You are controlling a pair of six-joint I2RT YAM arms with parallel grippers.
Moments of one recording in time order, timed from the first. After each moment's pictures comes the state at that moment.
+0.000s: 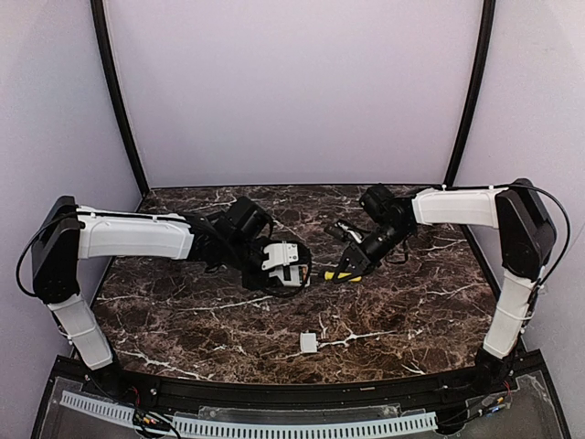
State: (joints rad) left arm -0.88 1.74 1.19 -0.37 0.07 0.67; right arm 0.59 1.84 1.29 -0.75 -0.83 -0.04
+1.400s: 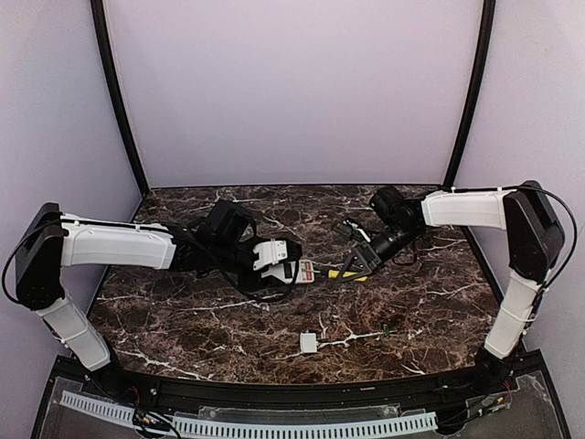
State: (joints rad) left arm -0.85 1.63 1.02 -0.15 0.20 0.66; right arm 0.54 1.80 1.21 -0.72 -0.99 -0.12
